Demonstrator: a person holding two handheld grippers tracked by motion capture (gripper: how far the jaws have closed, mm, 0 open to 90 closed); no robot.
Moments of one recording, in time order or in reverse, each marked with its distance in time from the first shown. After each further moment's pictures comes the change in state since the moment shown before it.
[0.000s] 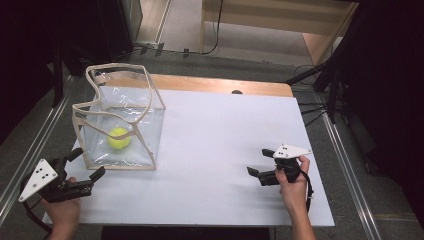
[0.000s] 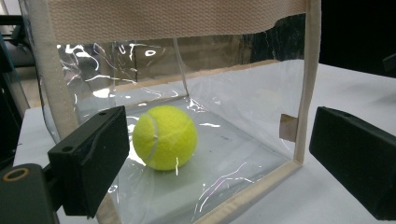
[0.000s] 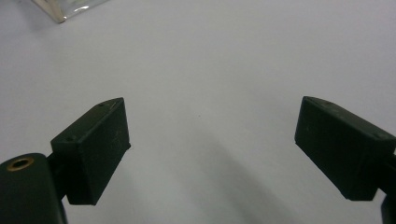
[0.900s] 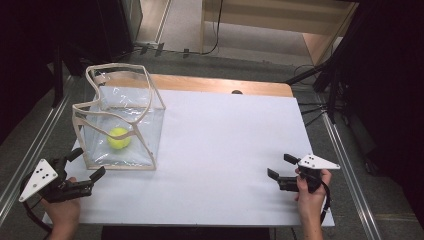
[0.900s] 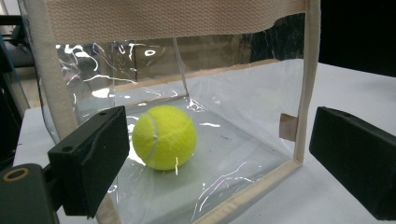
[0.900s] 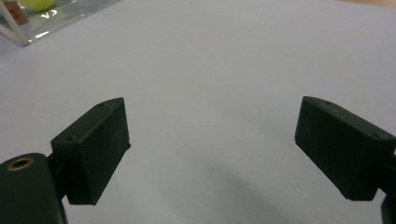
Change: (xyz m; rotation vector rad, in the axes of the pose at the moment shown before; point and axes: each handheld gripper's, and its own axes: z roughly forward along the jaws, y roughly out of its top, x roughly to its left) left arm 0.000 0.000 0.000 0.002 0.000 0.004; right arm -0.021 -0.042 -0.039 -0.132 -0.119 0.112
